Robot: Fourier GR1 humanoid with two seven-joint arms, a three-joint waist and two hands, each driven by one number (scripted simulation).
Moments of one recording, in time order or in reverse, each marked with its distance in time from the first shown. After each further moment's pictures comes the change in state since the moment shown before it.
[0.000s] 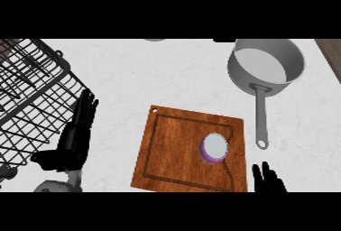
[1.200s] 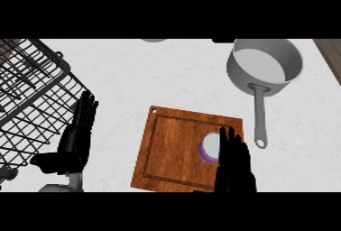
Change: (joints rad) left arm 0.029 -0.058 0.037 -0.041 -0.065 -0.029 0.038; right arm -0.532 -0.017 -0.034 0.351 -0.183 0.091 0.403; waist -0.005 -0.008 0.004
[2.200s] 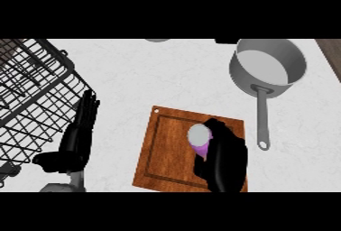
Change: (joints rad) left arm -0.005 -0.042 0.041 0.008 -0.048 -0.056 -0.001; right arm -0.226 0.013 -0.081 0.180 0.104 -0.045 -0.016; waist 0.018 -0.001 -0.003
